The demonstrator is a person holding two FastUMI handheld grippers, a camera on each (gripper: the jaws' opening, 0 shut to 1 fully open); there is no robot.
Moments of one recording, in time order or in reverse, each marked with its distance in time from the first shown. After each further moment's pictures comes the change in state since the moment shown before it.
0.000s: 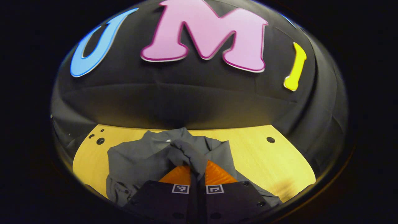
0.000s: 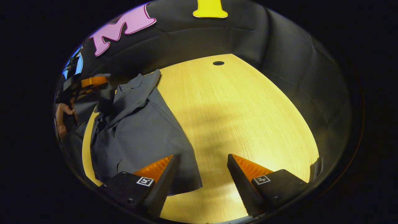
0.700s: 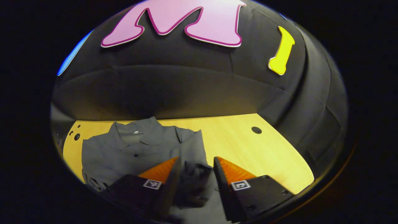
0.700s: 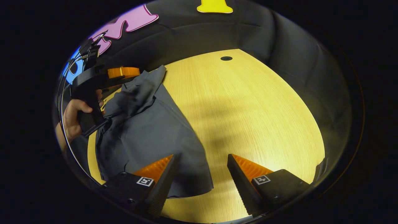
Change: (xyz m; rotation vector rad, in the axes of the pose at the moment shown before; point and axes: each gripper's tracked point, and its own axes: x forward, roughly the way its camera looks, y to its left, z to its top) left arm 0.034 -0.064 -0.023 0.015 0.051 -0.111; right arm 0.009 0.022 -0.002 -0.006 0.053 0.055
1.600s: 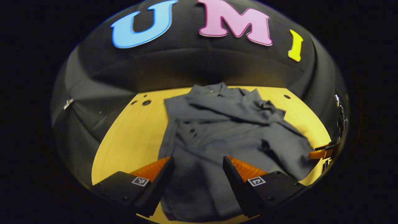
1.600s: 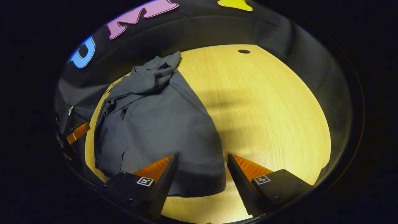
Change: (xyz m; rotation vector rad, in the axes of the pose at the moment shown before) left arm -0.263 0.200 -0.184 -0.042 0.198 0.342; right arm 0.021 0.031 -0.042 -0.114 0.092 0.054
